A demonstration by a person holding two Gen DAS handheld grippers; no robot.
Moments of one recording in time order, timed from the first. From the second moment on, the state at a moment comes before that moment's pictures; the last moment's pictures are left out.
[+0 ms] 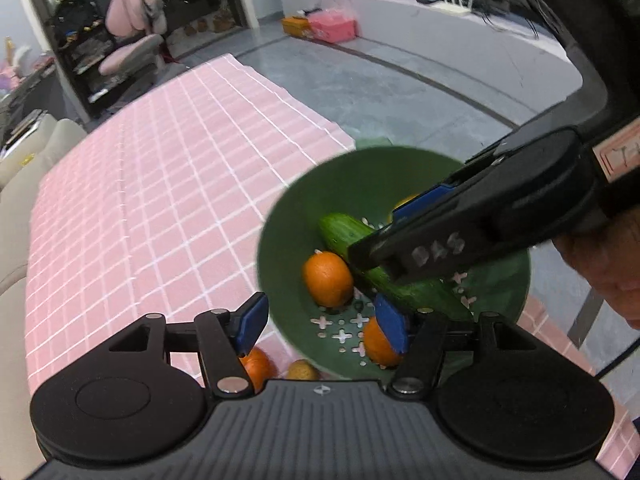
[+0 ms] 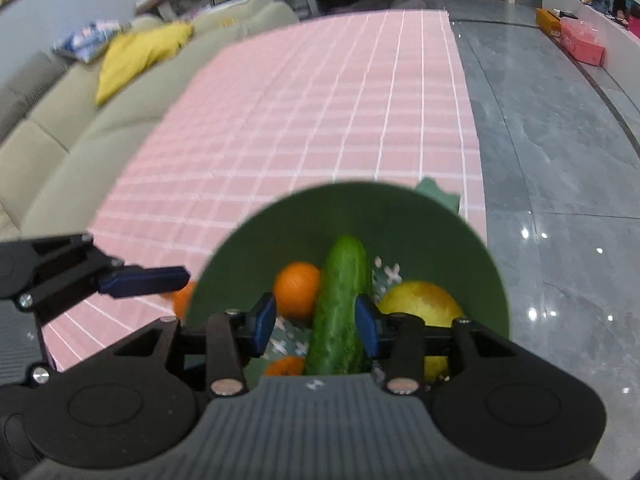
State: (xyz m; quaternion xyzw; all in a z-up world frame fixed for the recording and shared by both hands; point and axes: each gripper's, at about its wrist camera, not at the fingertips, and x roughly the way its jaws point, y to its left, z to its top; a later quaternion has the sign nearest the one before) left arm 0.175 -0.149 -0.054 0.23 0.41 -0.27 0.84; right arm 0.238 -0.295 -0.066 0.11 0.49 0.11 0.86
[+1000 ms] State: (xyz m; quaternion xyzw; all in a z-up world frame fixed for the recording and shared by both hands) left arm 0.085 0.006 -0.042 0.05 0.44 -0.17 0.88; right arm 0.099 -0.245 -0.019 0.13 0.40 0.06 0.91
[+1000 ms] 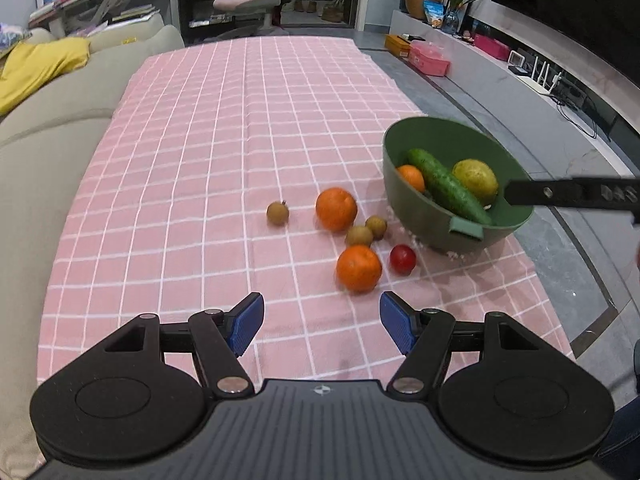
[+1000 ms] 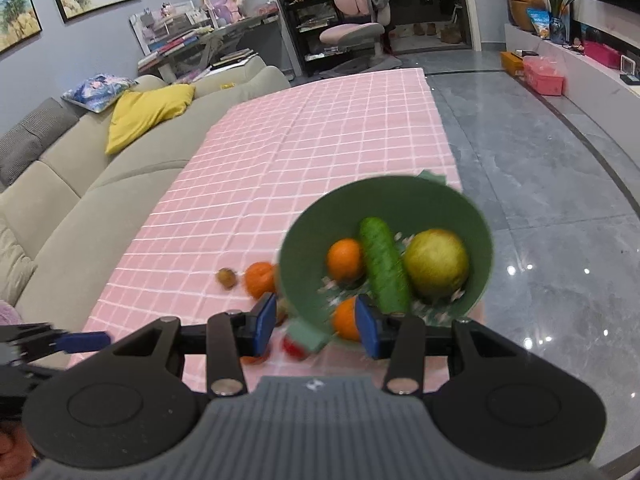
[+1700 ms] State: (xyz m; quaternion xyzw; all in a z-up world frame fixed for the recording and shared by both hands) left arm 0.099 0.020 -0.090 0.03 0.47 -0.20 0.86; right arm 0.098 -0.197 -0.092 0.13 0.45 0.03 0.88
